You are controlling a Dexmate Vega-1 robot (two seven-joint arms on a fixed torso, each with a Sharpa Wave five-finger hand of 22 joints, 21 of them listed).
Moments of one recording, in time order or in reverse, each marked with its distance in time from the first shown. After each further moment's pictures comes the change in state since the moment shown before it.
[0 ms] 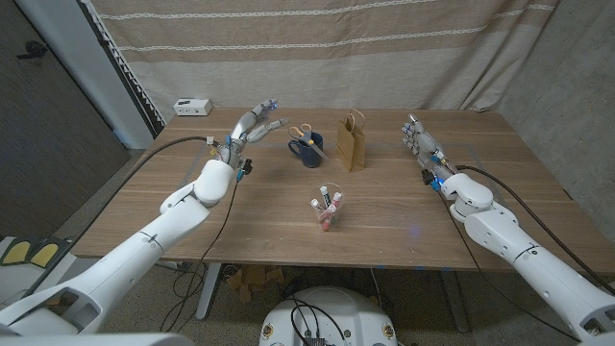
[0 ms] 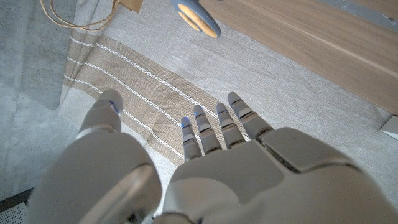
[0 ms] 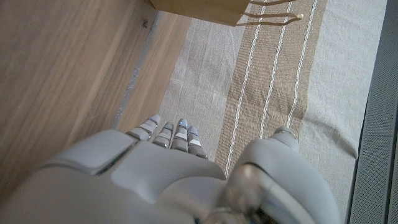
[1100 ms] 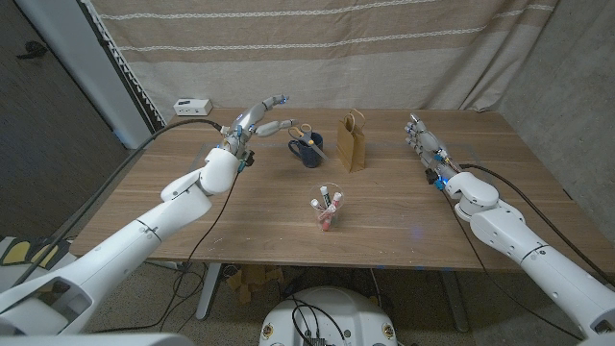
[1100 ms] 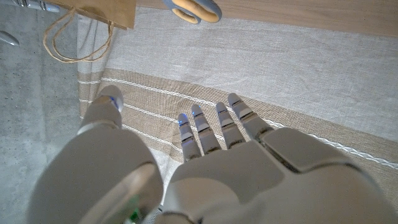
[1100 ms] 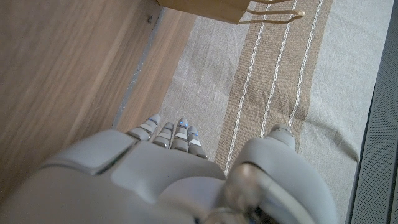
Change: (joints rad) left arm -0.052 0.053 0.056 -0.123 0.238 0.178 0.005; left_hand 0.049 0.012 -0.045 0.008 0.039 0.019 0.027 0.014 0.019 0.018 -0.032 0.012 0.009 0.009 0.002 0.004 0.002 -0.017 0.002 -0.004 0.000; right arm -0.016 -0.034 0.010 -0.040 -0.006 -0.035 -0.023; right_hand 0.021 0.021 0.010 -0.010 0.006 0.000 0.000 0.000 0.000 0.000 0.000 0.000 0.000 0.000 0.000 0.000 0.000 0.000 0.000 0.000 0.000
